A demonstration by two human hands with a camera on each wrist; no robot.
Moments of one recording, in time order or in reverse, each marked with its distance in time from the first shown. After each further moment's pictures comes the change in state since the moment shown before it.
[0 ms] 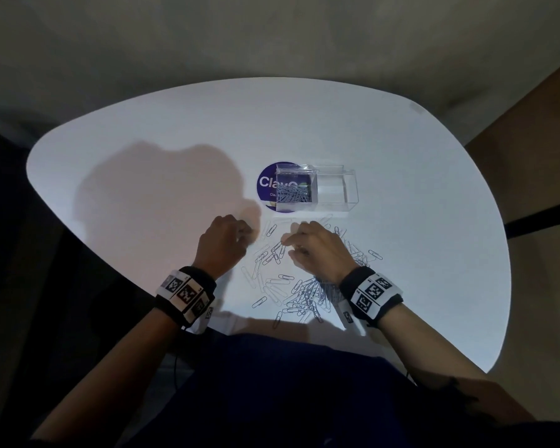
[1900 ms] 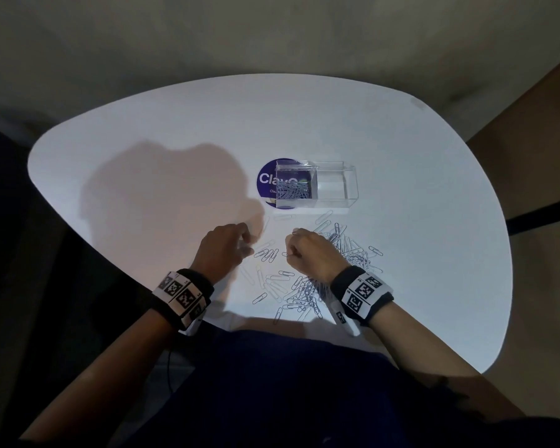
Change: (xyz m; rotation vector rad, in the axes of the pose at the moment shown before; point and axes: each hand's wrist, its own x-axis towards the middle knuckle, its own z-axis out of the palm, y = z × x) left_hand -0.013 -0.002 0.001 0.061 -0.077 0.070; right_hand 0.009 -0.005 0.023 0.044 -0.139 0.098
